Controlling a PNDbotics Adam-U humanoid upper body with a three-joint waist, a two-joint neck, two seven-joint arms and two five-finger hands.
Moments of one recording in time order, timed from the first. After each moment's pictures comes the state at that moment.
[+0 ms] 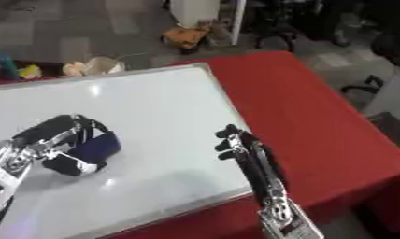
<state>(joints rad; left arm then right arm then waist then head) -0.80 0.23 -0.30 -1.08 -0.87 -0.25 -0.38 0.02 -0.26 0.25 -1.87 -0.07 0.01 -0.27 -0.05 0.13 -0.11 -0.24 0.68</state>
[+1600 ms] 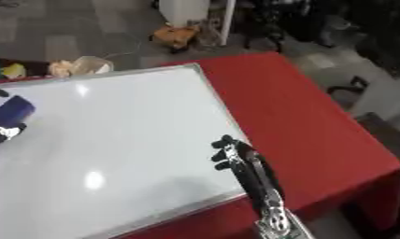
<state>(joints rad) -0.92 0.36 -0.08 -0.77 -1.03 -0.05 -0.07 0.03 -0.24 0.26 -1.86 -0.05 0.00 -0.25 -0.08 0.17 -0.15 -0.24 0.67</state>
